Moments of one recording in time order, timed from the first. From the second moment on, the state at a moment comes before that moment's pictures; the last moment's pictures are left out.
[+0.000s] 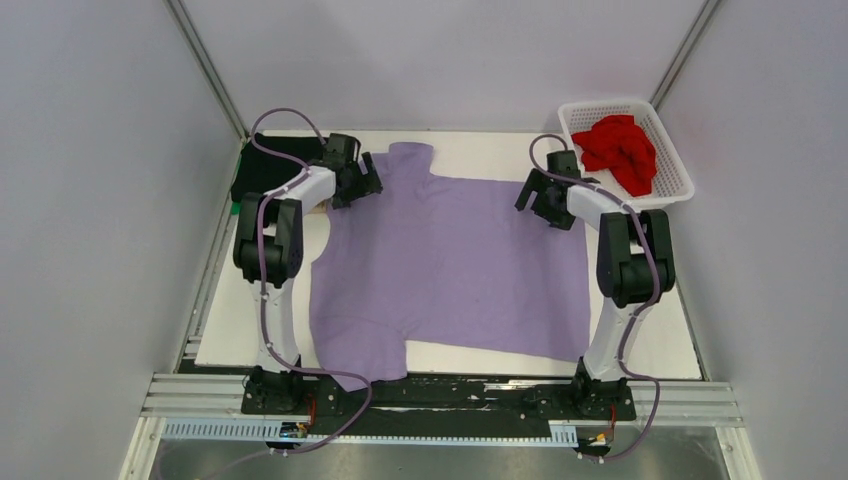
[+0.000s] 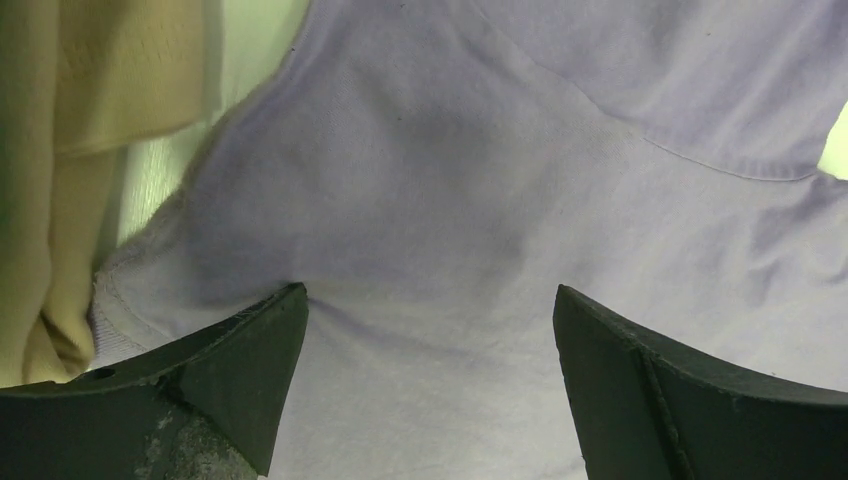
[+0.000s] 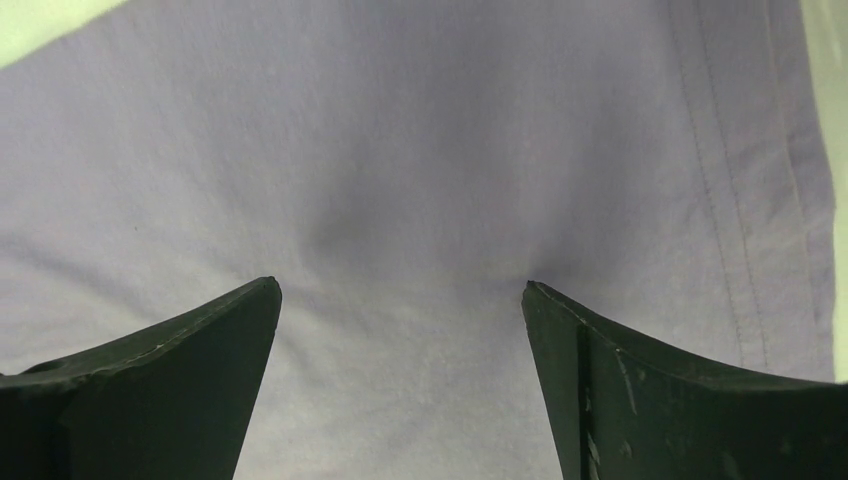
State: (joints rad) left arm -0.20 2.11 1.55 -0.36 -0.03 -0.55; right arm 0.09 1.93 1.28 -0.35 0.07 0.52
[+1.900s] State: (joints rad) left arm -0.60 1.04 0.88 -0.97 -0.07 -0.70; right arm 0.06 1.25 0.92 -0.41 -0.13 0.53
